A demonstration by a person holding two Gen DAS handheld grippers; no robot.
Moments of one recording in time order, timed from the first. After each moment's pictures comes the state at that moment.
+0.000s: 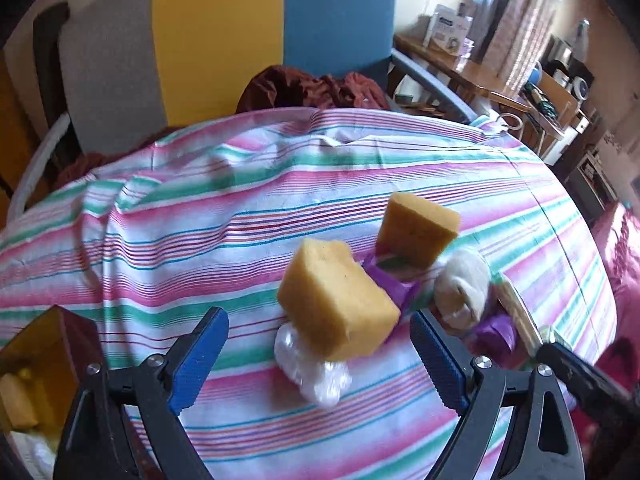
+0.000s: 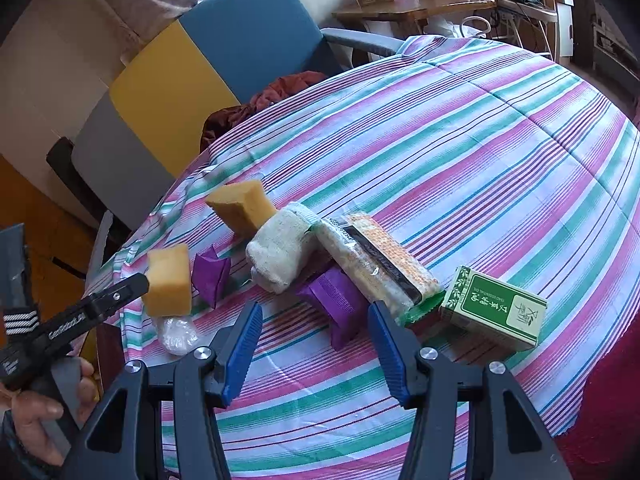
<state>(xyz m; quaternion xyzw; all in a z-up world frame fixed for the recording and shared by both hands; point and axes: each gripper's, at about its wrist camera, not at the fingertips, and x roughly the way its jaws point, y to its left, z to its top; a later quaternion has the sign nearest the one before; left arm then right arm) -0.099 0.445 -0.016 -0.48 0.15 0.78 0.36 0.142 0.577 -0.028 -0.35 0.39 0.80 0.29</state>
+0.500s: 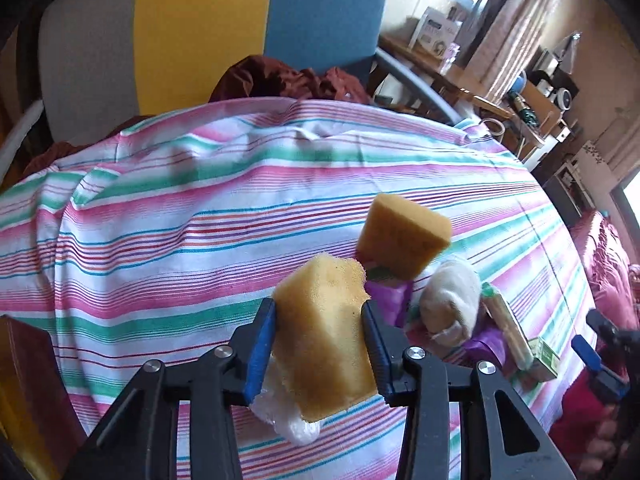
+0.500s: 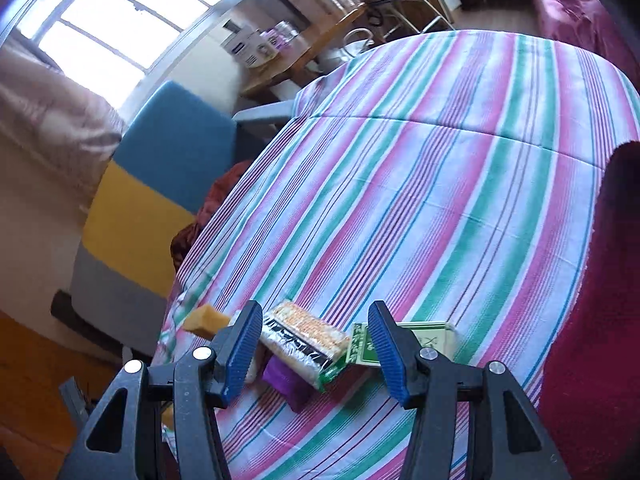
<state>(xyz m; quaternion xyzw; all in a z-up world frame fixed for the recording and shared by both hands) -0.099 0.453 -0.030 -0.48 0.12 0.76 0.41 0.238 0.618 -0.029 -0.18 0.53 0.73 0.39</state>
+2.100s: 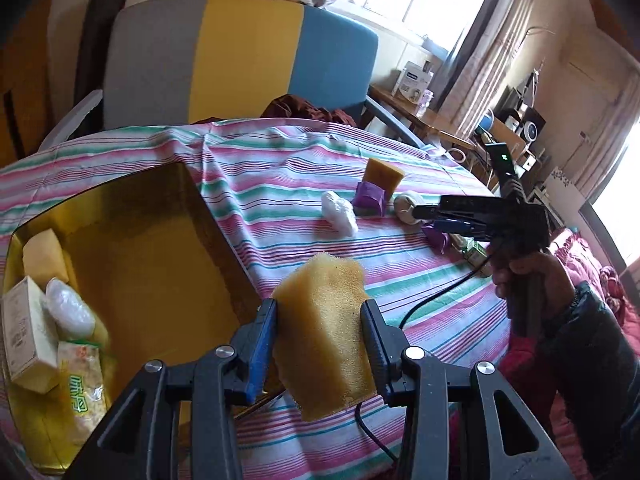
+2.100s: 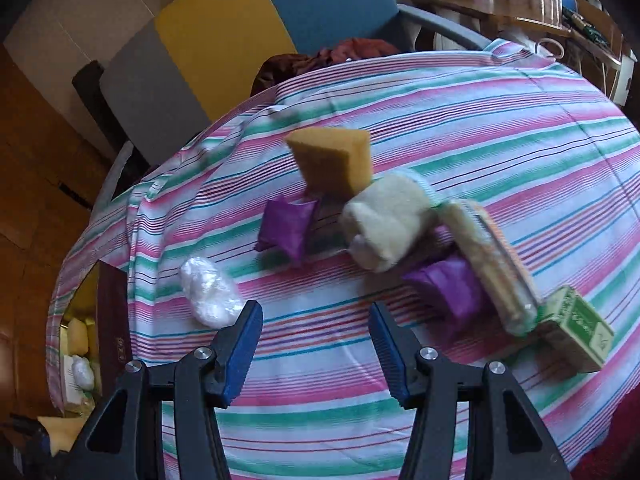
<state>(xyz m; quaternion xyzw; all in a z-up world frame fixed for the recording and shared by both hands) 0.000 0.193 0.019 -0.43 0.05 0.79 0.44 0.058 0.530 -0.033 -0.43 0.33 0.81 0.21</state>
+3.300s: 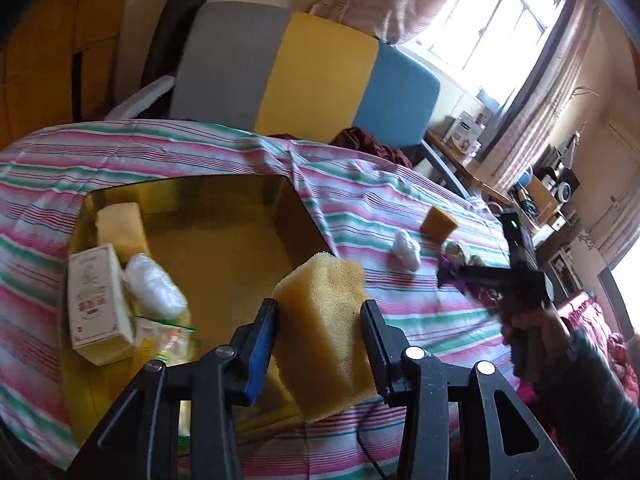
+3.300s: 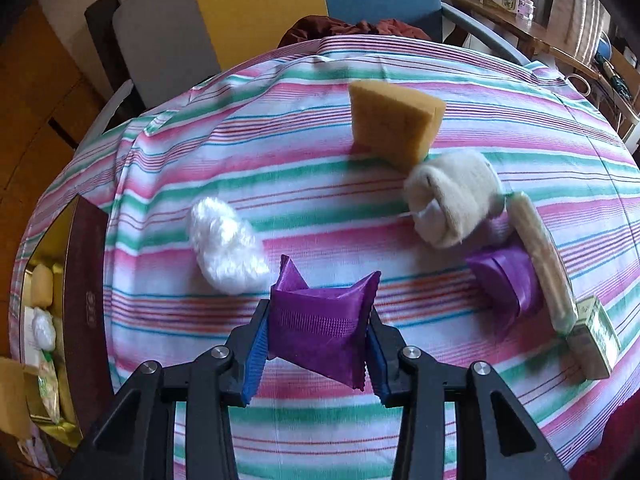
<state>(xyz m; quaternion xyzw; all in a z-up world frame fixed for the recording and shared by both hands) -0.039 0.108 0.026 -0.42 -0.03 0.83 0.35 0.033 0.483 -0.052 -0.50 0.23 0.81 0.21</state>
